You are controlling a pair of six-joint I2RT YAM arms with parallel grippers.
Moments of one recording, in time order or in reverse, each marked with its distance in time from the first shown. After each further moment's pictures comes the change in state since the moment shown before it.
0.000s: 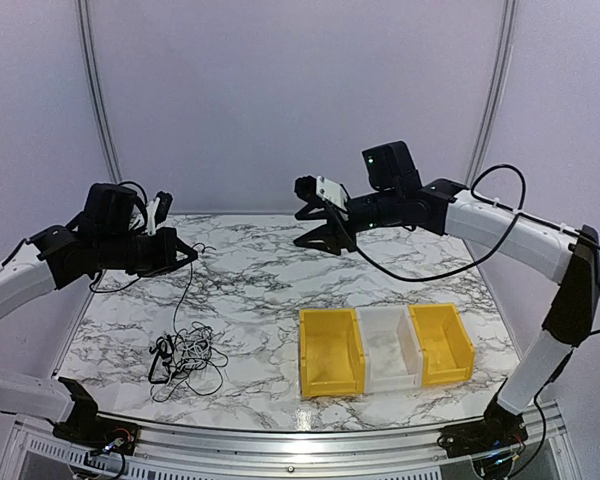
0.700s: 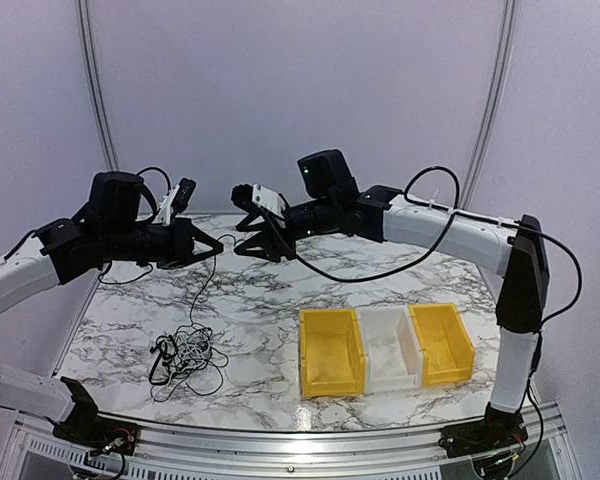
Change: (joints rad) left arm -0.086 0.036 0.066 0.110 0.204 0.012; right arm 0.169 0.298 0.274 0.100 0.010 0.137
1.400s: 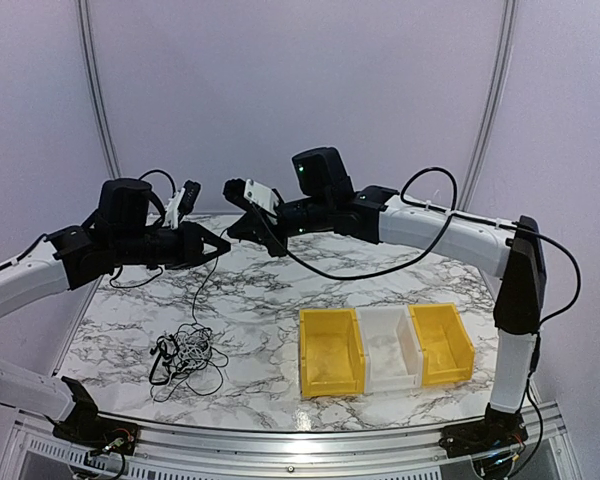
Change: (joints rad) left arm -0.012 0.034 -0.034 0.100 -0.034 0.003; right arm 0.027 0.013 0.027 0.051 0.063 0.030
